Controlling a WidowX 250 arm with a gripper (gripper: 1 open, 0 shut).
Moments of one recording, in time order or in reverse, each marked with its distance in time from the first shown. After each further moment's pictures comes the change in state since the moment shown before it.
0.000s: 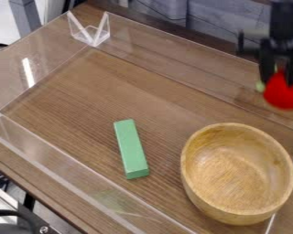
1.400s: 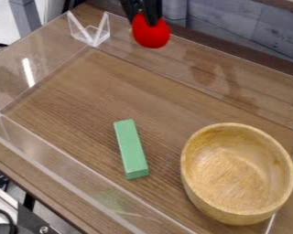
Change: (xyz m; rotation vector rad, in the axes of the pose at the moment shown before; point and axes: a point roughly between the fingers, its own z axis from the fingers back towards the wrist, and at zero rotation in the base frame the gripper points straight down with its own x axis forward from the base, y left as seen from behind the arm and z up) arm 0.000 0.160 0.053 -0.005 -0.019 -0.029
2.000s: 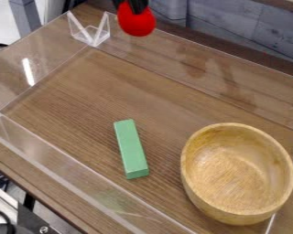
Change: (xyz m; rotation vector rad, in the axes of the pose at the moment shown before) arm 0.007 0.019 0.015 0.011 0.027 -0.029
